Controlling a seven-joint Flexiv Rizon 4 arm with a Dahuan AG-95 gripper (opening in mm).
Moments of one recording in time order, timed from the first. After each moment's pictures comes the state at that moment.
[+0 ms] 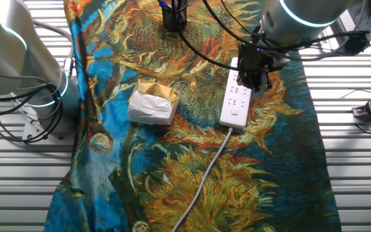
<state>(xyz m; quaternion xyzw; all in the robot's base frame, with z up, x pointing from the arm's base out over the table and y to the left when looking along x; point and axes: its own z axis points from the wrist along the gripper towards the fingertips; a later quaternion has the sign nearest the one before) 0.499 0.001 0.174 0.15 -0.98 -0.06 0.06</state>
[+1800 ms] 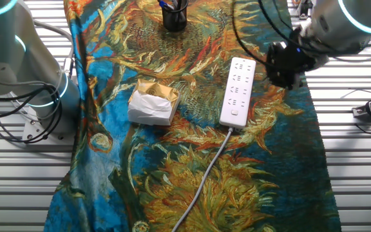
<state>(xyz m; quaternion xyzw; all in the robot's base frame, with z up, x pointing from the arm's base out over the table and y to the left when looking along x) 0.572 0.019 0.136 0.19 -0.97 -0.08 0.12</state>
